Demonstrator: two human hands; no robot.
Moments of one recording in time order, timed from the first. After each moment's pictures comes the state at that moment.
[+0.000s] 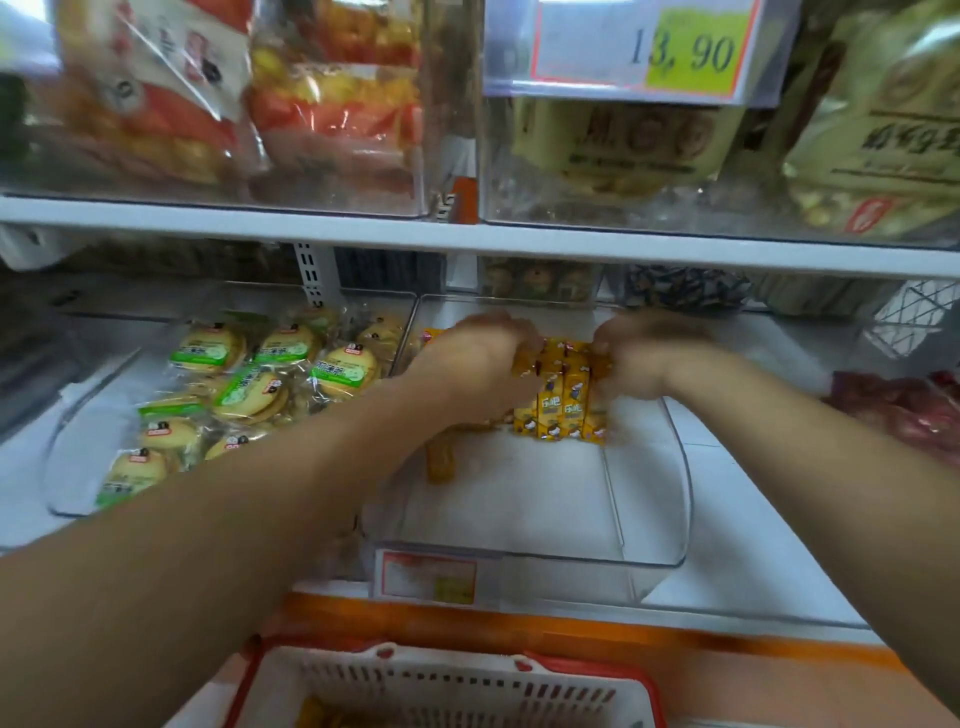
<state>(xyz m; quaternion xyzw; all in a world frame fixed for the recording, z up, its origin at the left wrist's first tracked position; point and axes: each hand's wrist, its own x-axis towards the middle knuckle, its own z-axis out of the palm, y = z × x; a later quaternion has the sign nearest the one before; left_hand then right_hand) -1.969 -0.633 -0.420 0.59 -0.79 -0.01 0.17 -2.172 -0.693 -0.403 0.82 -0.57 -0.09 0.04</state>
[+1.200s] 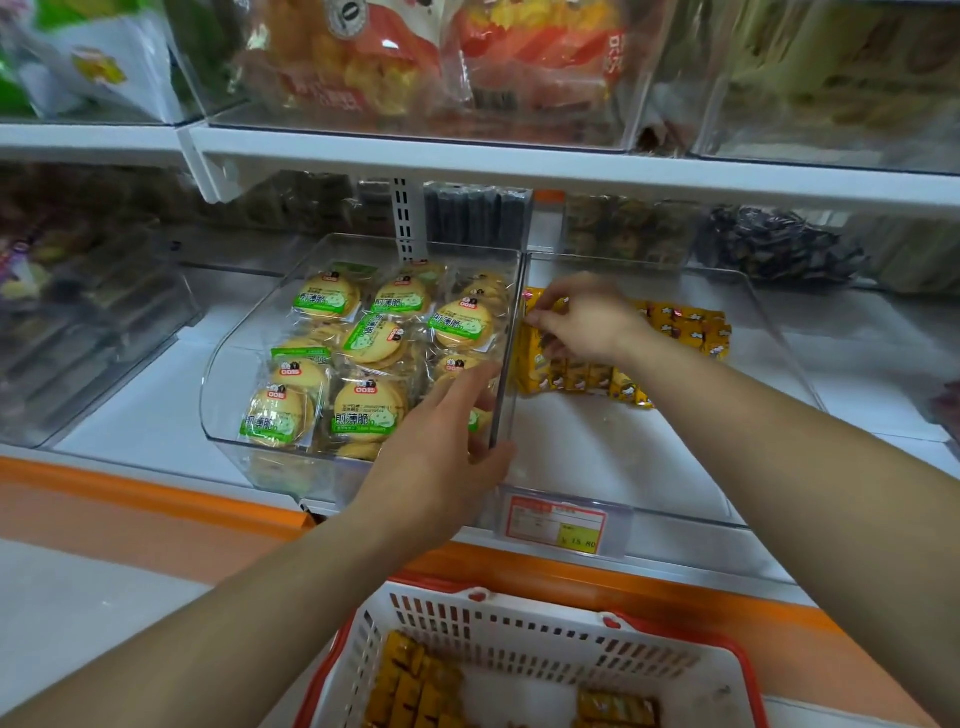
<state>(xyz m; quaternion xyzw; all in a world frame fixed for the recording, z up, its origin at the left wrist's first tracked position) -1.876 -0.488 -0.476 0.66 -0.65 -0.19 0.32 -2.020 -0.685 -0.450 0.78 -0.52 0.21 -0.29</state>
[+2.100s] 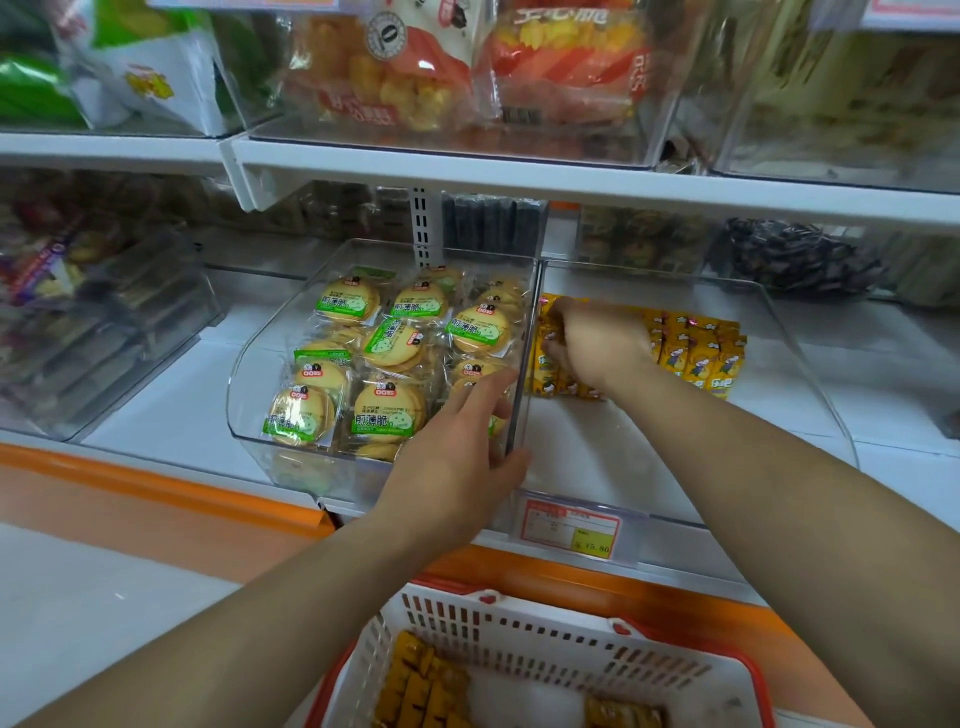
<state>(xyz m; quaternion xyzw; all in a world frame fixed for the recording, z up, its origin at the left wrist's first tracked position) -1.878 -0.484 -0.476 0.66 -0.65 -0.19 0.32 -2.015 -0.692 -0.476 0.84 -0.52 0.11 0.09</state>
